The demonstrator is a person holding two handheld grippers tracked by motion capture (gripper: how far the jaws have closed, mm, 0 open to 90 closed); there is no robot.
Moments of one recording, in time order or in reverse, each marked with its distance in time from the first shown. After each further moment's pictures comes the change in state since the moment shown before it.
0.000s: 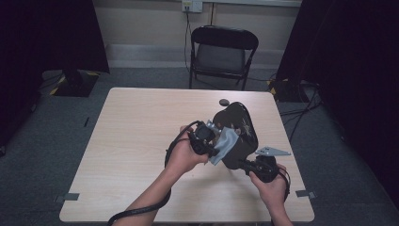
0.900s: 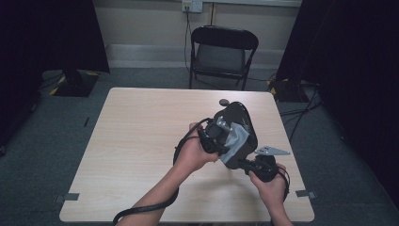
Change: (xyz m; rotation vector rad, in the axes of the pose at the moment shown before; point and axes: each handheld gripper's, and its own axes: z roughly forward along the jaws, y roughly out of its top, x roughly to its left) left arm -0.014 0.015 0.009 -0.015 -0.009 0.048; right arm 0.001 0.002 0.001 0.004 -0.005 0.001
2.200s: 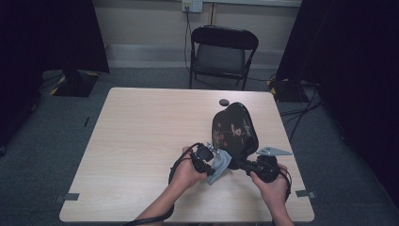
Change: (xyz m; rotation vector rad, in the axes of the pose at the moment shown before) left arm 0.014 -0.074 0.064 0.133 -0.025 -0.116; right arm -0.004 -0.002 -0.003 0.002 0.024 0.012
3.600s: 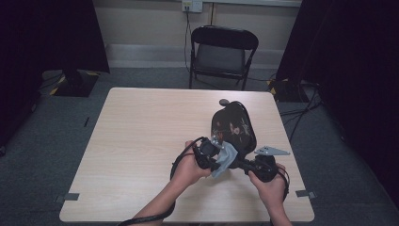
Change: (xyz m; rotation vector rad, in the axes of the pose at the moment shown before) left arm -0.012 0.017 -0.017 -0.040 0.013 0.069; right arm 0.005 0.002 0.003 -0.006 -0.016 -0.009
